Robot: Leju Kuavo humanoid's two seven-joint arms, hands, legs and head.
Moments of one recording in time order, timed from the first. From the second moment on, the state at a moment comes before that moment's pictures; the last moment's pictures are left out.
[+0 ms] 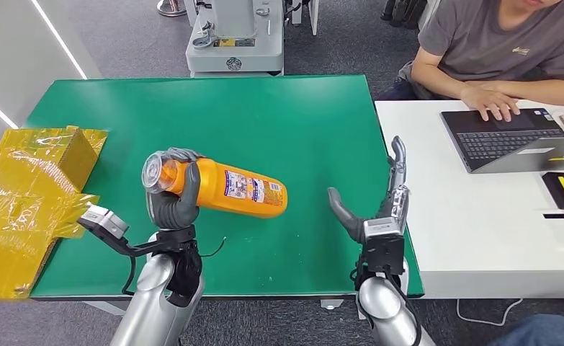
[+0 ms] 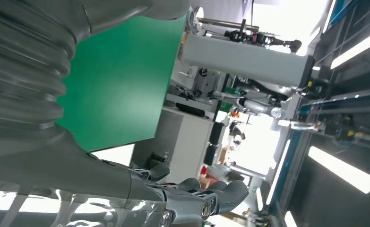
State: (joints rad) left arm -0.30 -0.23 -0.42 -1.26 0.23 0.11 -0.60; right arm -0.20 0.02 0.49 -1.48 0.15 -0.67 -0.68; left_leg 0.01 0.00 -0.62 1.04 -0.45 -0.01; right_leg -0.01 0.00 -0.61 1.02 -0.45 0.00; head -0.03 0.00
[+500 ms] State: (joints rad) left arm -0.28 -0.22 -0.39 -1.32 0.27 0.20 -0.63; right arm -0.05 0.05 0.42 -1.54 0.14 -0.67 -0.67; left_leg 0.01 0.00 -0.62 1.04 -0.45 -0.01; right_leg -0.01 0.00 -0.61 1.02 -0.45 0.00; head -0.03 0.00
